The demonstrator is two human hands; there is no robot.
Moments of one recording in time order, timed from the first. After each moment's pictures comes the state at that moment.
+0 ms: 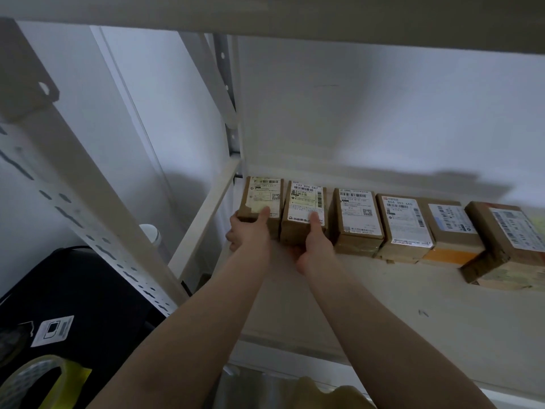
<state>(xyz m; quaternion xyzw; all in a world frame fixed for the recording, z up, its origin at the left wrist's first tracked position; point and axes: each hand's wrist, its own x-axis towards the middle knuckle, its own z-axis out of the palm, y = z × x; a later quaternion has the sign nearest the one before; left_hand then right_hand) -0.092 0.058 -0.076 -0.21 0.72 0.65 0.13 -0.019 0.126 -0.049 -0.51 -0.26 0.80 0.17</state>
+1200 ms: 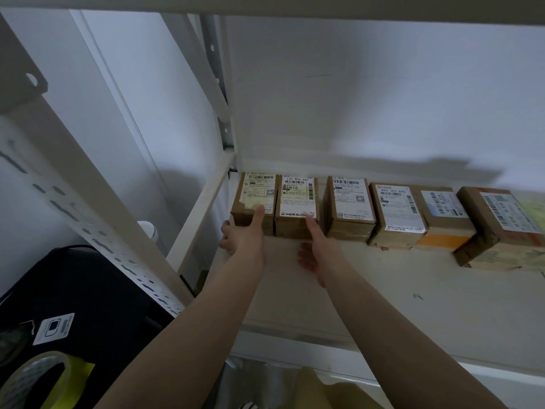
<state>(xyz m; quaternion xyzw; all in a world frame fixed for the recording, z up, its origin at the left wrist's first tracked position) -0.069 0.041 -0.070 -0.22 0.73 0.62 0.17 0.023 0.139 -0.070 -0.48 -0.50 0.72 0.08</state>
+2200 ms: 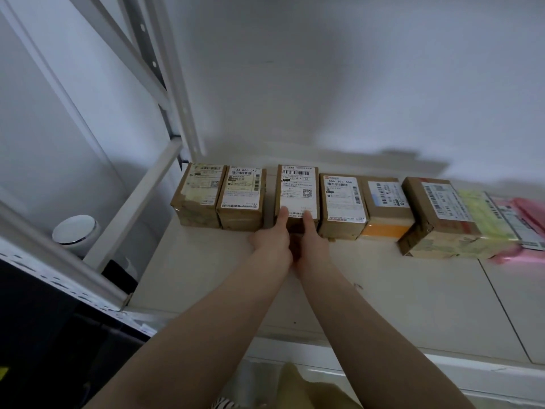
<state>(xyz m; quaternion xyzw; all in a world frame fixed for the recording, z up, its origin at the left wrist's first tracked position) 0.017 0.176 -0.110 -0.23 0.63 0.69 0.29 0.074 0.204 -0.071 -0.47 -0.35 0.79 0.17</state>
